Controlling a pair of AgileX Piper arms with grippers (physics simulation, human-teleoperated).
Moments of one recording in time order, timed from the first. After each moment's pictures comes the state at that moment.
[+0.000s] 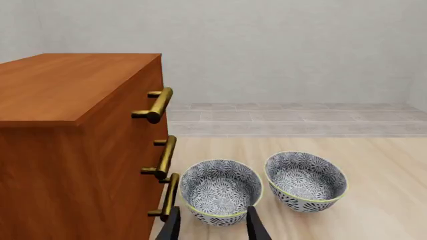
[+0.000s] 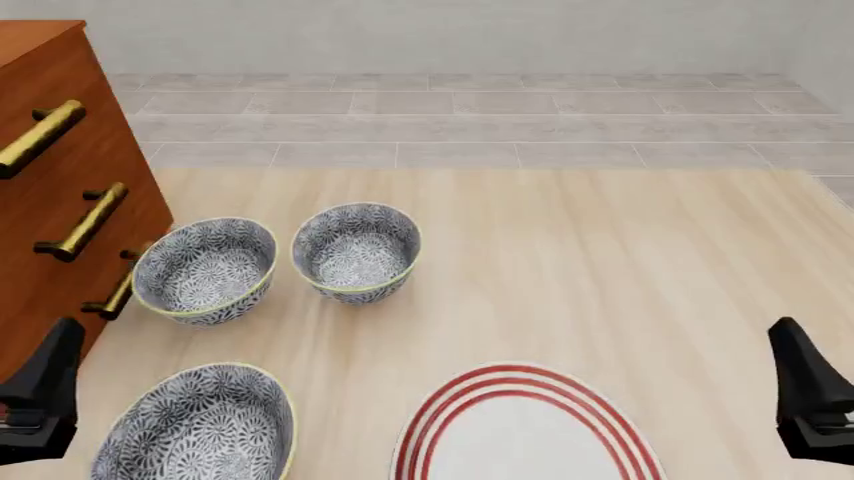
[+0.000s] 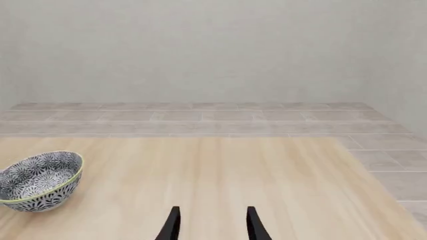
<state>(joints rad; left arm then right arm) 0.00 0.00 0.00 0.00 0.00 0.00 0.00 0.00 0.00 0.00</state>
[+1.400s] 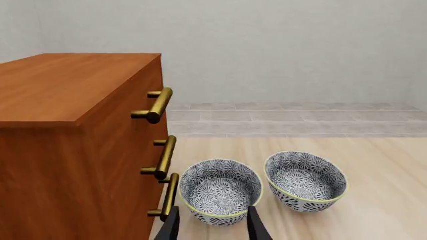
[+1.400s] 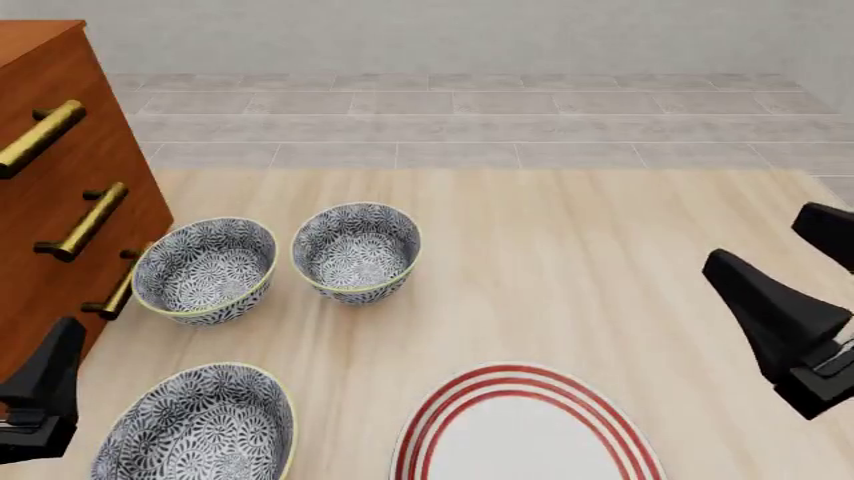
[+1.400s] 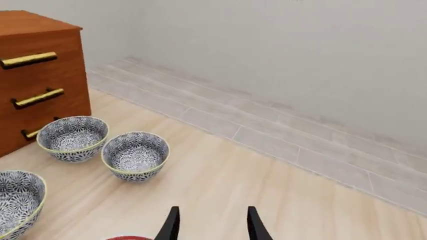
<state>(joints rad) 0.00 0.01 0.00 0.00 0.00 0.42 0.34 -0.39 0.16 -0.15</state>
